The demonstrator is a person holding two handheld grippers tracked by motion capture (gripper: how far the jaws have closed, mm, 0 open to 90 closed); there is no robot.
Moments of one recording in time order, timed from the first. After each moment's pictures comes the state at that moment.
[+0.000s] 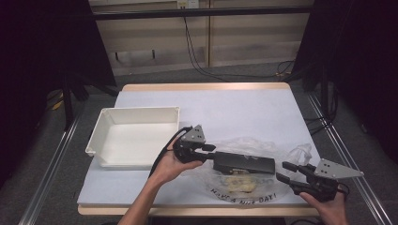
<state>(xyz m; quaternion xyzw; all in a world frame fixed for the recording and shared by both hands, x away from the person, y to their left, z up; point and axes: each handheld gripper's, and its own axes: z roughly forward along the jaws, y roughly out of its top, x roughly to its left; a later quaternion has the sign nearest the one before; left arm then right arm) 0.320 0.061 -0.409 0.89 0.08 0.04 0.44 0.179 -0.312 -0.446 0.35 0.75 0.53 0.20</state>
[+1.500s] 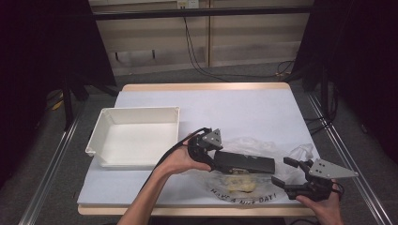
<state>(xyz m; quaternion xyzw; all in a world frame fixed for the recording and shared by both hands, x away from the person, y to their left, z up) 0.336 0.022 -0.427 0.93 0.00 0.00 0.36 0.182 -0.299 -0.445 0.35 0.75 0.53 0.21</state>
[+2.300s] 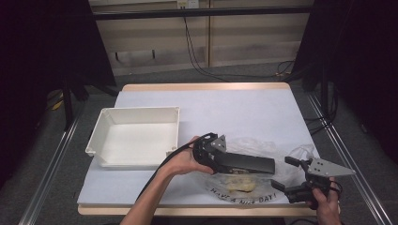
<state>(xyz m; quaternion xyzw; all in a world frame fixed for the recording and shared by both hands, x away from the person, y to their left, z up) 0.339 0.008 -0.451 0.95 -0.02 0.01 0.32 0.186 -0.299 -0.450 0.35 0.74 0.54 0.19</state>
